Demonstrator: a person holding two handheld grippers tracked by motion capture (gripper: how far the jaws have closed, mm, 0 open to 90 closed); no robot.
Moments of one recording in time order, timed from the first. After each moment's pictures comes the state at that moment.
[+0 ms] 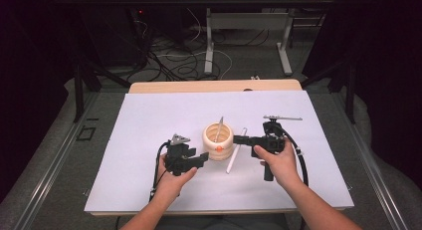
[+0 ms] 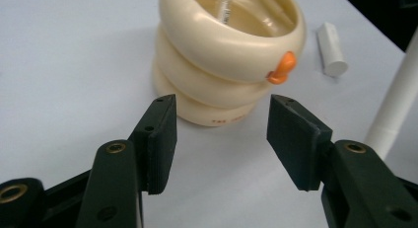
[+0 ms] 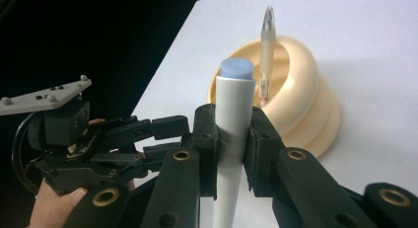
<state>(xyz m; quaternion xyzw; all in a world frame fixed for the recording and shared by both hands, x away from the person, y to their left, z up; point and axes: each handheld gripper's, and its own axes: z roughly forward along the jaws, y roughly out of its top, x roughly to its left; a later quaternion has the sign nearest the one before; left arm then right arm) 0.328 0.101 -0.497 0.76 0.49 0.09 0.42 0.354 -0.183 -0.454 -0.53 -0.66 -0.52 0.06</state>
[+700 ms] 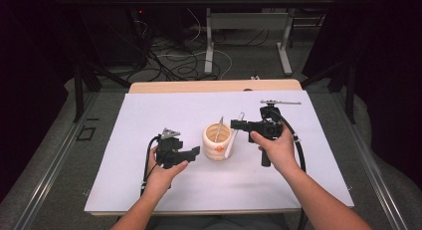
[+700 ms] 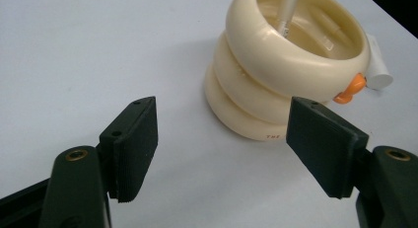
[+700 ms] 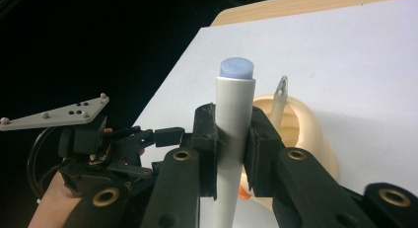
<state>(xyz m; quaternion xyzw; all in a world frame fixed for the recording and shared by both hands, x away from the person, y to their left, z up) 0.347 0.127 -0.500 0.75 0.51 0.11 0.41 0.372 -0.171 -0.418 -0.52 -0.67 -0.53 0.02</state>
